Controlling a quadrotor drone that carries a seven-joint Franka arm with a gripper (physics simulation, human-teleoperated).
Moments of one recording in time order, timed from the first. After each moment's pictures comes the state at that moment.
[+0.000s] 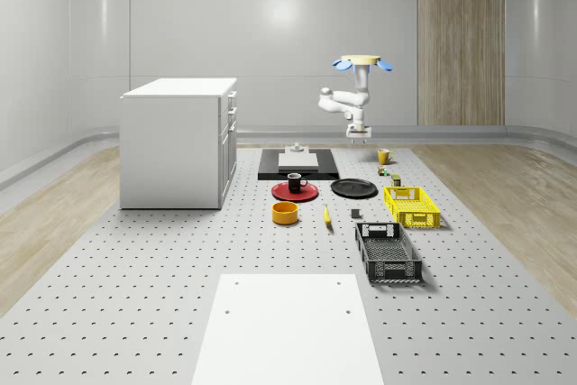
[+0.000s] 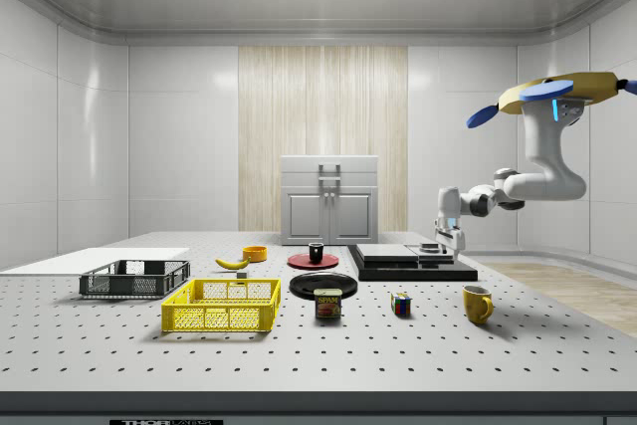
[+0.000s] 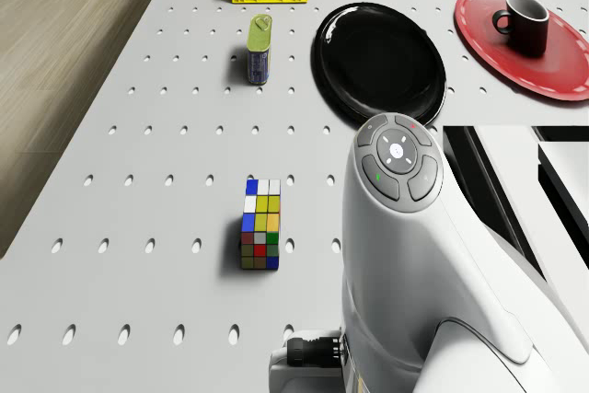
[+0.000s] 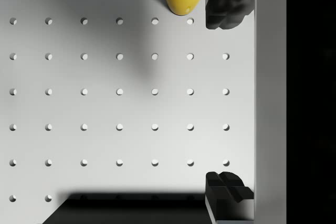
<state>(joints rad) -1.07 -1.59 1.32 -2.74 -1.79 1.69 1.47</state>
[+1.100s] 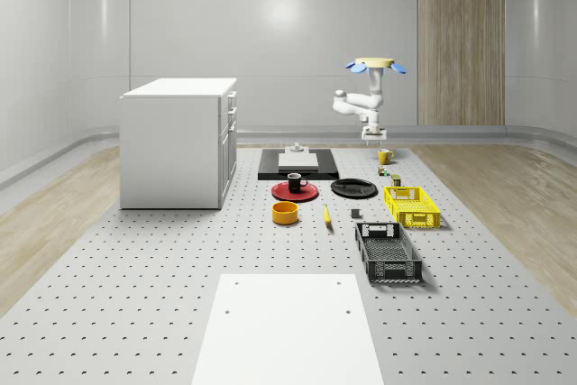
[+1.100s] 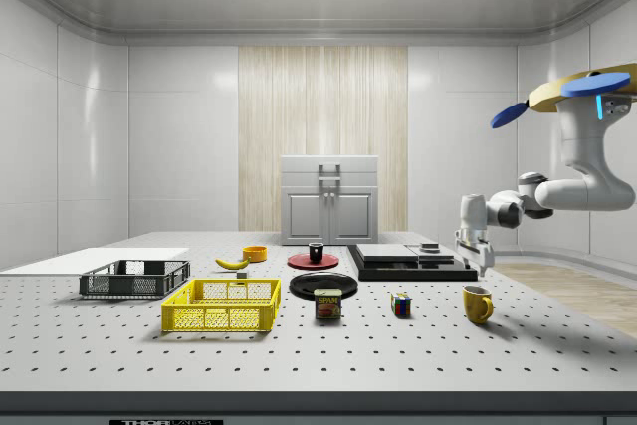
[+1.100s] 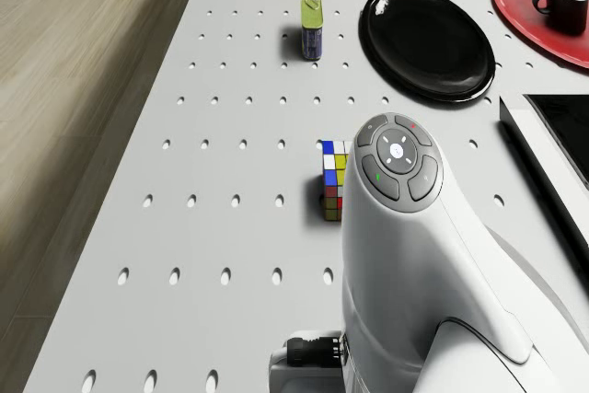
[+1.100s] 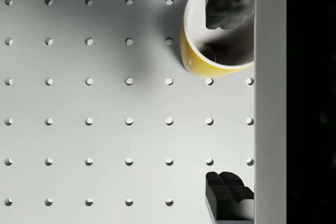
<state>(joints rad) -1.07 -1.60 1.32 -2.74 -1.79 1.69 1.47</state>
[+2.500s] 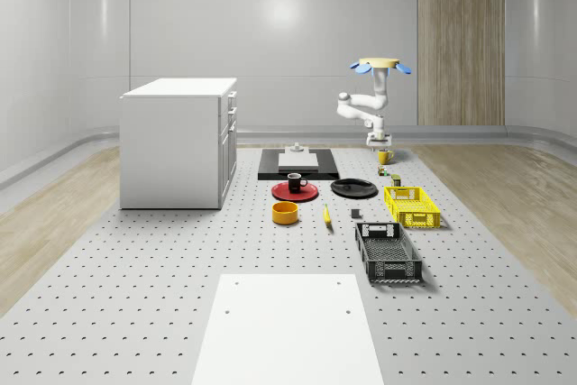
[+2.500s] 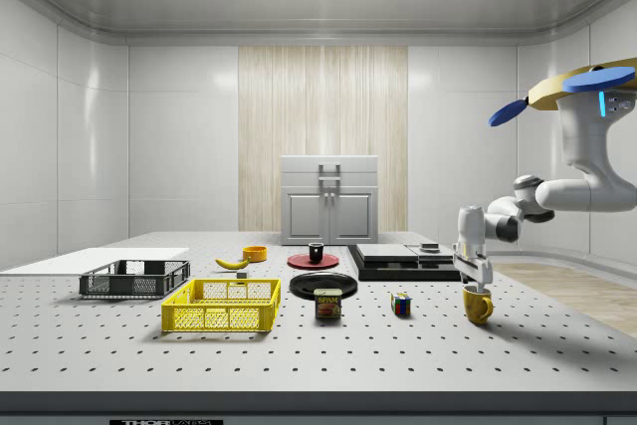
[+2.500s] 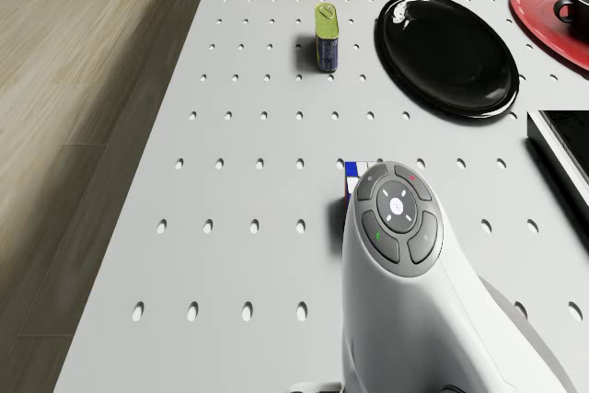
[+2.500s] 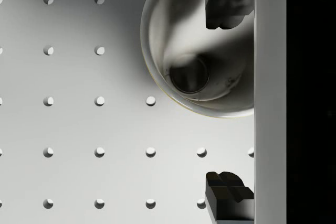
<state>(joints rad) -1.10 -1.58 1.18 -2.70 -1.92 1.75 1.47</state>
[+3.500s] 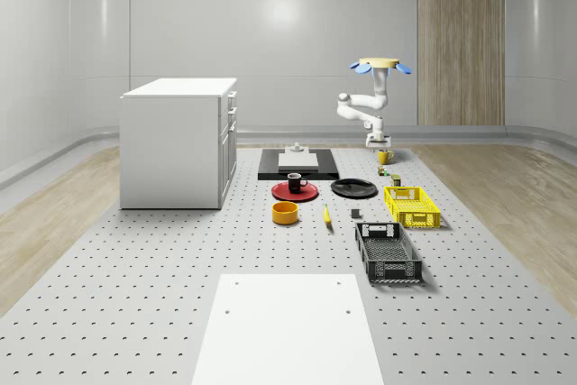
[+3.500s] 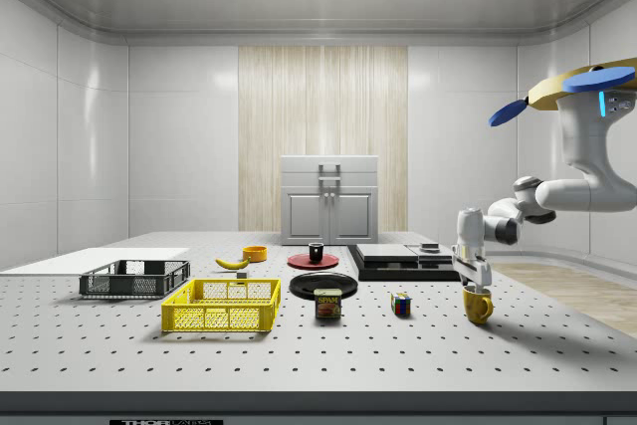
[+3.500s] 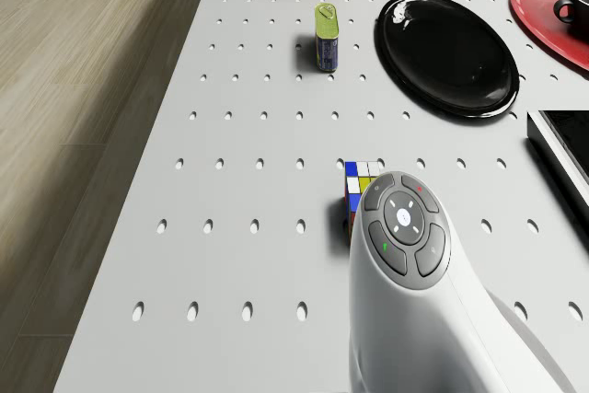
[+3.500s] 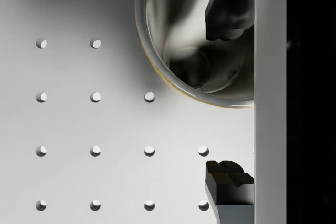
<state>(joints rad) -1.09 -1.57 1.16 -2.68 -1.94 1.75 1.45</state>
